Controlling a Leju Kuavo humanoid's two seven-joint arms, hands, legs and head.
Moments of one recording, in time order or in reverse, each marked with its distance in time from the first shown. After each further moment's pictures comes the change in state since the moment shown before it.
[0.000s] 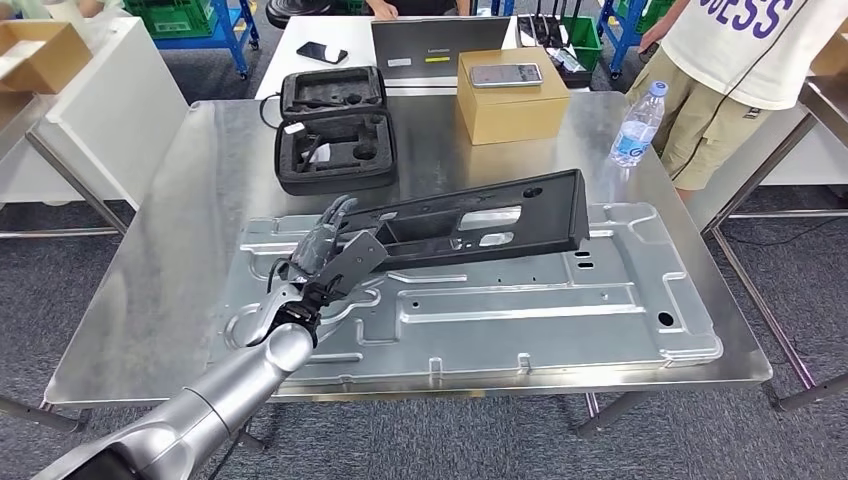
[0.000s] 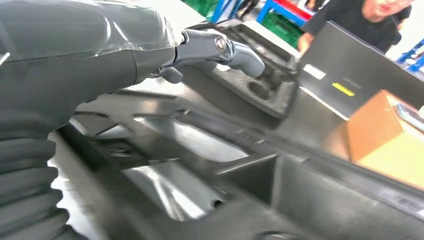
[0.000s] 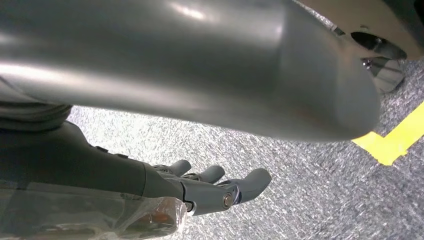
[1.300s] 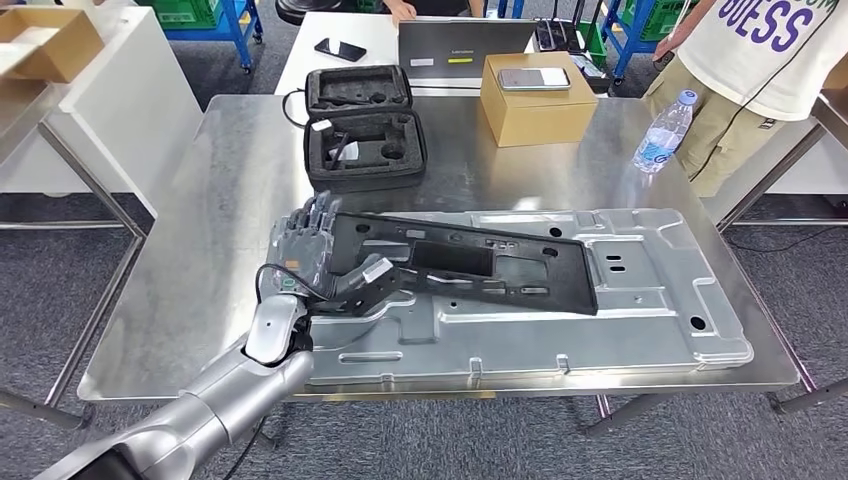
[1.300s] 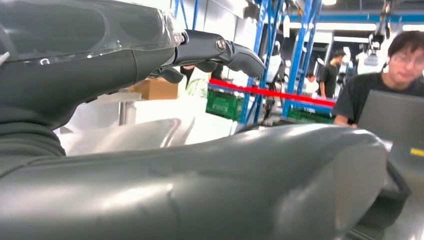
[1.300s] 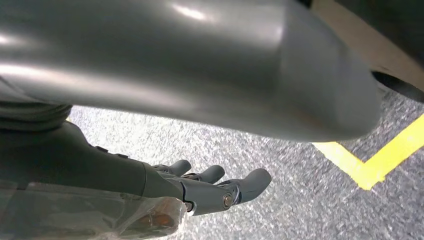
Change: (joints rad) left arm 0.007 0.010 -0.071 0.062 -0.608 0.167 0.305; right arm 0.005 0.005 0.000 -0.001 0.030 0.007 0.005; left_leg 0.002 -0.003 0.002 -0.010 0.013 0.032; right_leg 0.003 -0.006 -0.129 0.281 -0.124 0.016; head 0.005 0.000
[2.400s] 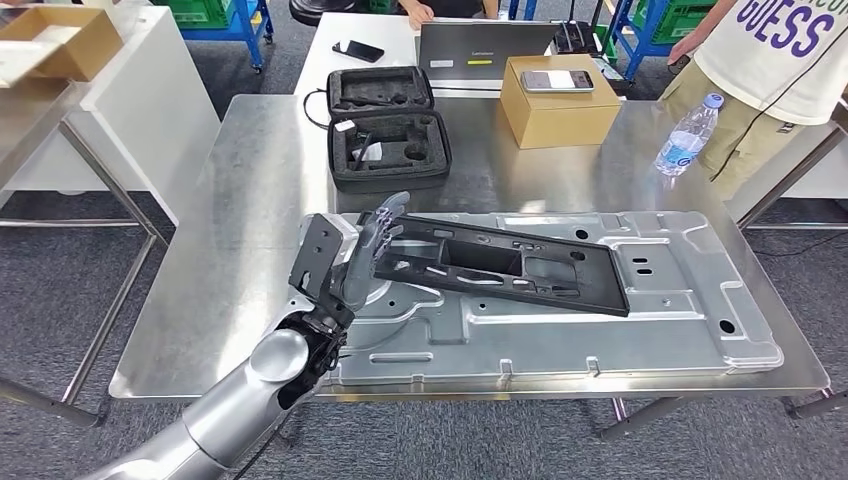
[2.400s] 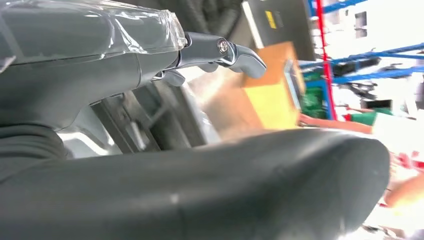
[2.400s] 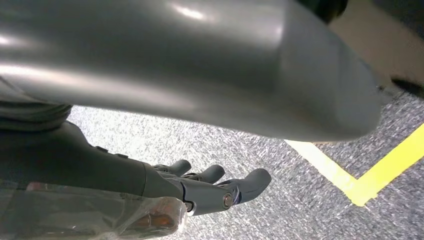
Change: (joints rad) left arm 0.107 0.018 0.112 -0.526 1.194 -0.435 -0.461; right arm 0.032 -0.004 -0.011 -0.002 -0.013 -0.019 -0.025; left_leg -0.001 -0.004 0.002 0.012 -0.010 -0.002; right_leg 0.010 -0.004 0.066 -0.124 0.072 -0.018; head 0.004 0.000
